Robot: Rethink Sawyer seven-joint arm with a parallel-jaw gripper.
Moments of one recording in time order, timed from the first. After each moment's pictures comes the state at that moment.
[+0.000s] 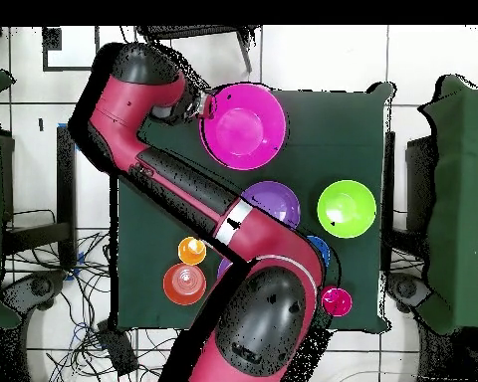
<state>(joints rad) -0.43 -0.26 1.33 1.47 1.74 -1.75 -0.16</state>
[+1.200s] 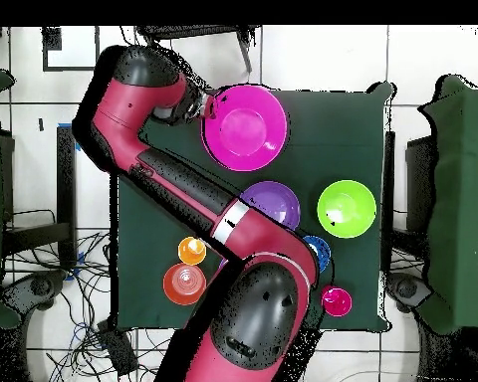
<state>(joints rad) -0.41 -0.23 1.32 1.44 1.70 -1.75 -0.15</state>
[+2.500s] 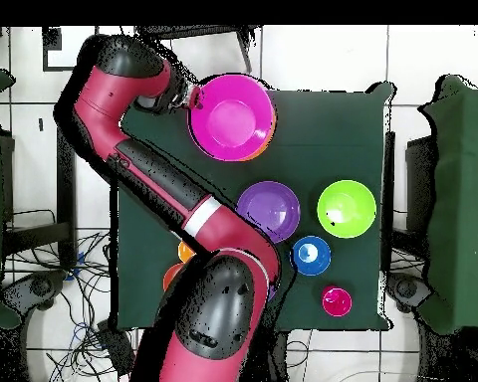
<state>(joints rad) -0.31 -0.17 1.32 1.24 1.63 -1.75 -0.15</state>
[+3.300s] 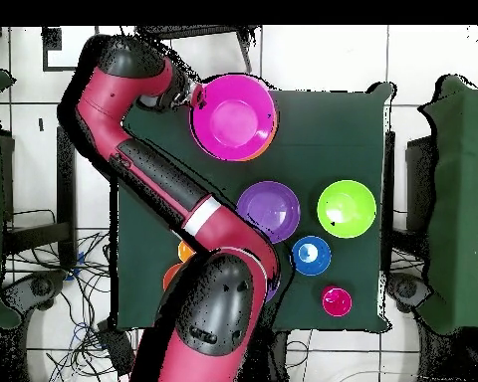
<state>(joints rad) -0.31 -0.15 1.32 1.22 1.57 -1.75 -0.15</state>
